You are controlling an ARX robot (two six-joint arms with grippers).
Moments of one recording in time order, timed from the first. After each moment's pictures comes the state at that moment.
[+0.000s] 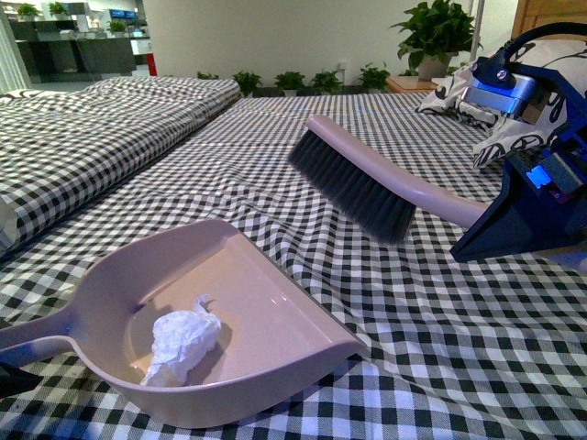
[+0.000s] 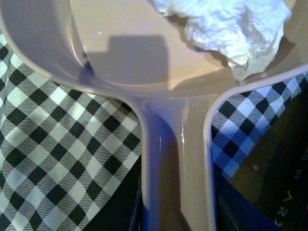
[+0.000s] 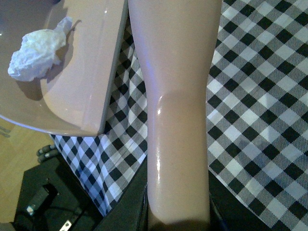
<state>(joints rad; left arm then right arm) 0.12 1.60 0.94 -0.45 0.66 1.11 0.24 1.68 1.26 -0.56 -0.52 -0.33</state>
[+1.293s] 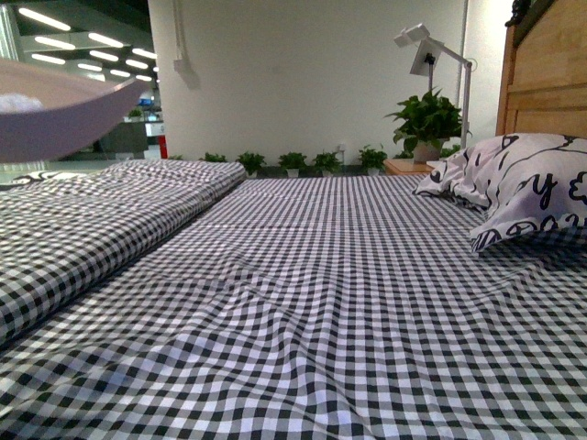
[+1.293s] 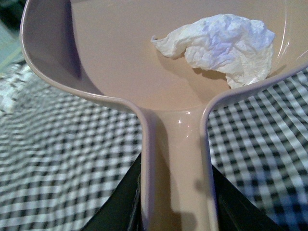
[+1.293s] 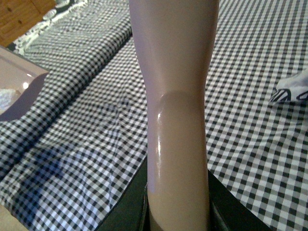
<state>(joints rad) 0.20 1.29 0.88 0.32 0.24 0.40 -0.07 1.32 1.46 -0.41 -0.63 0.09</state>
